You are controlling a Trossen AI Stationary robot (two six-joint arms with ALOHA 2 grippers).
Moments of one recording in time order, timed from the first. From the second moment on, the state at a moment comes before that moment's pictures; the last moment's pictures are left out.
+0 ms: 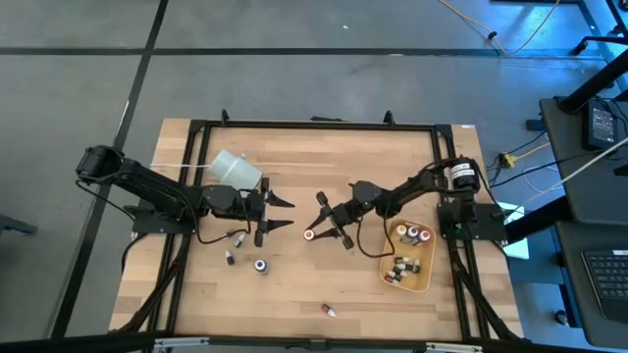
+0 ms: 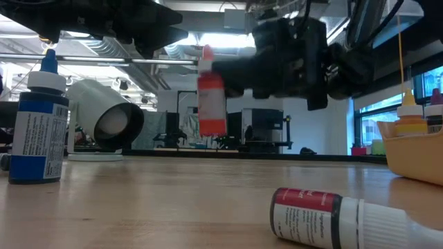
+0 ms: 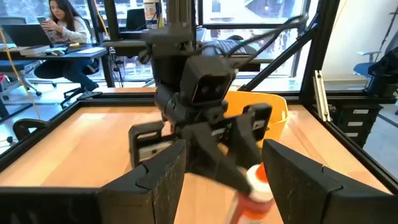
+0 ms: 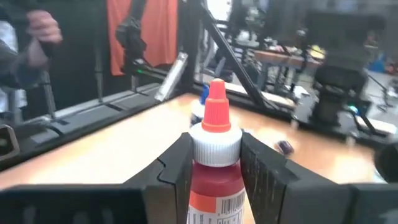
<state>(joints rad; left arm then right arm) -0.17 1.17 0.42 0.68 -0.18 -0.03 -0.02 1.98 0.75 1.21 -0.56 -0.13</state>
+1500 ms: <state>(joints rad) -0.17 1.17 0.42 0.68 -0.18 -0.03 -0.08 2.18 0.75 1.37 -0.52 -0.06</state>
